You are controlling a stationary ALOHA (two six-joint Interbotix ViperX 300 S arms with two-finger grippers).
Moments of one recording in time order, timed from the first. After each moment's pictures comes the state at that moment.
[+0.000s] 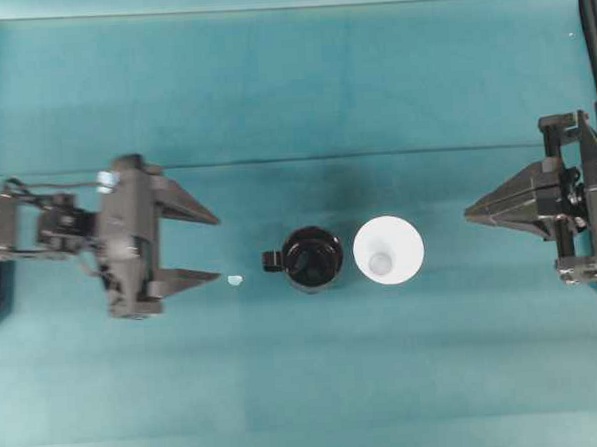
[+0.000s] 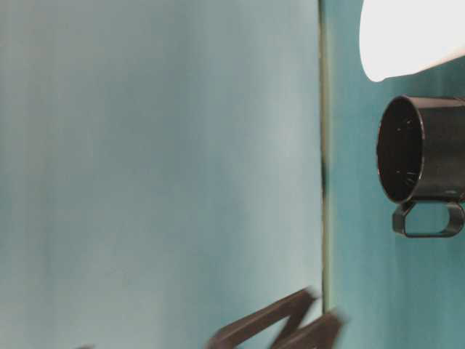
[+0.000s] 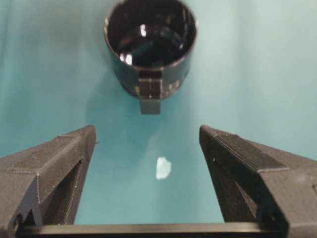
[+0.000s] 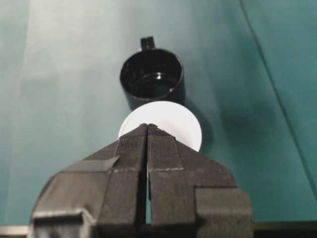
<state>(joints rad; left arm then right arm) 0.00 -0.36 0.96 0.01 -0.06 0.01 -0.03 -0.85 1.11 0.04 0.18 0.13</state>
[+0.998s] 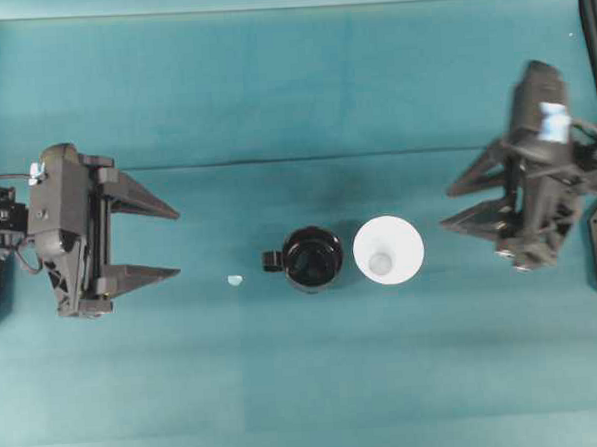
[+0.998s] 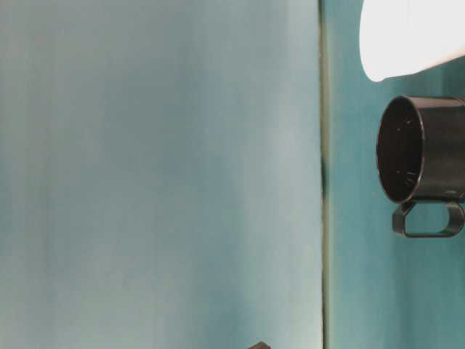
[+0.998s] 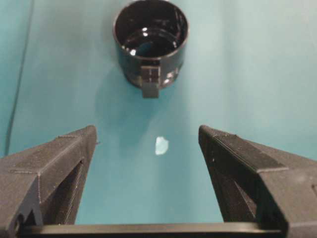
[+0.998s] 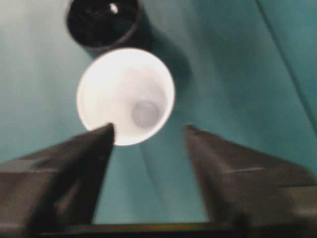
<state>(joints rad) 0.00 -0.53 1.04 0.01 0.00 0.00 -0.10 -0.58 0.92 0.04 0.48 0.27</state>
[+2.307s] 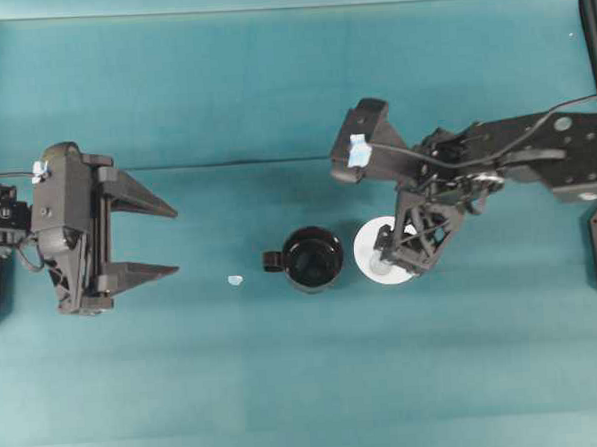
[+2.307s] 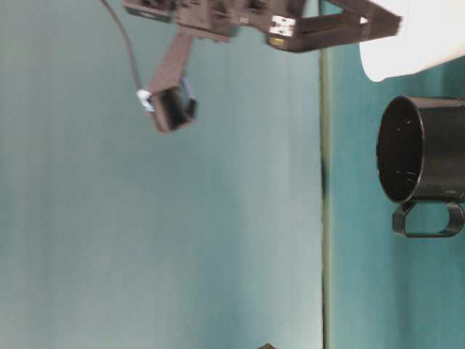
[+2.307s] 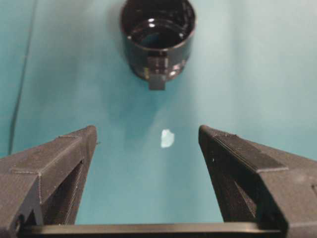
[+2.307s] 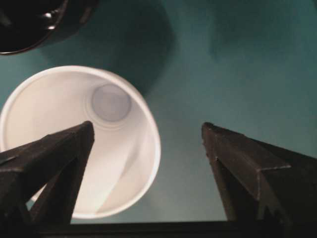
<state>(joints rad) 0.02 -0.52 1.04 0.01 0.01 0.00 -0.11 -0.02 0.59 0.04 0.75 0.31</state>
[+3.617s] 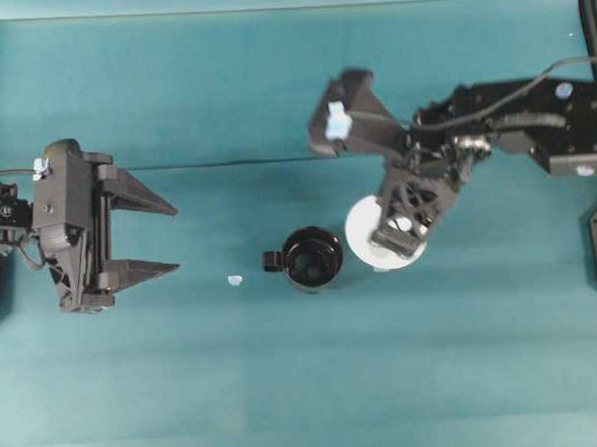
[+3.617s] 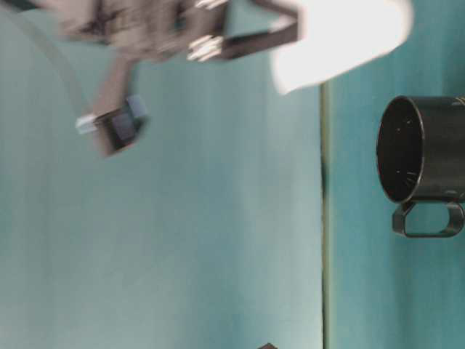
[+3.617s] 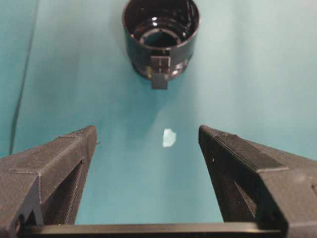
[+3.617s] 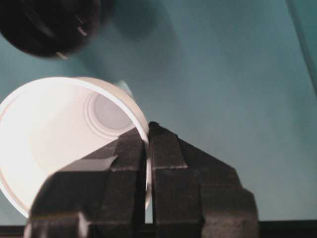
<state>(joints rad) 0.02 -0.52 1.04 0.01 0.01 0.00 -0.13 -0.05 0.34 0.05 1.03 0.31</state>
